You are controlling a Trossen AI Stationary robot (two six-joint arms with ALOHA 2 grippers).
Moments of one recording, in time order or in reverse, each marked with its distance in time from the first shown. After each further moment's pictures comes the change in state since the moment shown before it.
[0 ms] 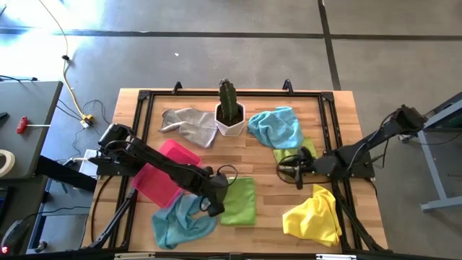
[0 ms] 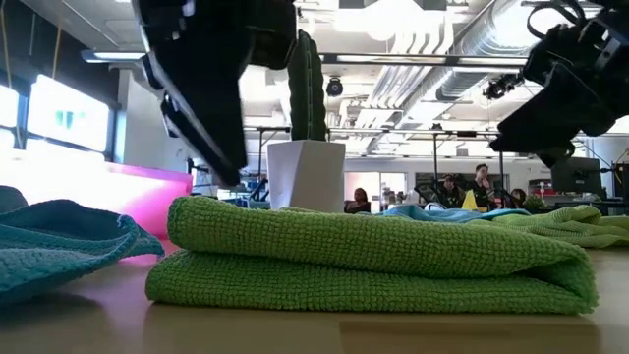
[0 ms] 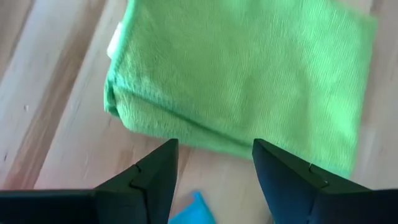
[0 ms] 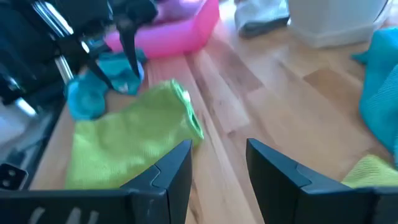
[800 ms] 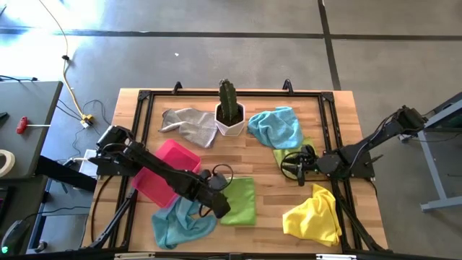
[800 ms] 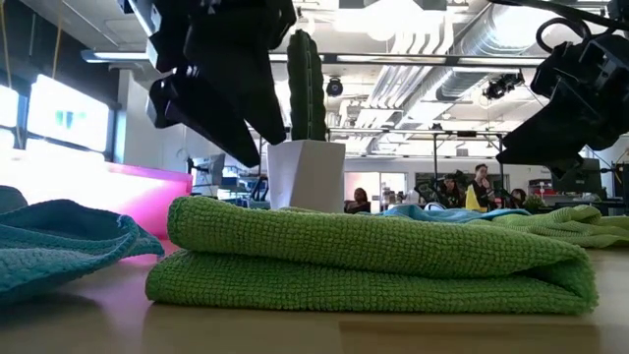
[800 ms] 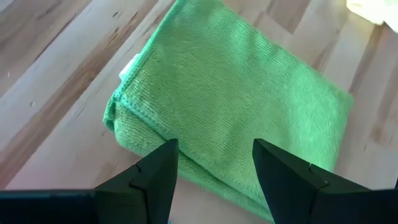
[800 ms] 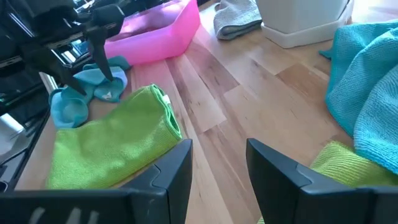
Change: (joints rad) left arm -0.065 0.000 0.000 0.075 -0.198 -0.252; right arm -0.005 -0.093 -0.068 -0.031 0.059 0.031
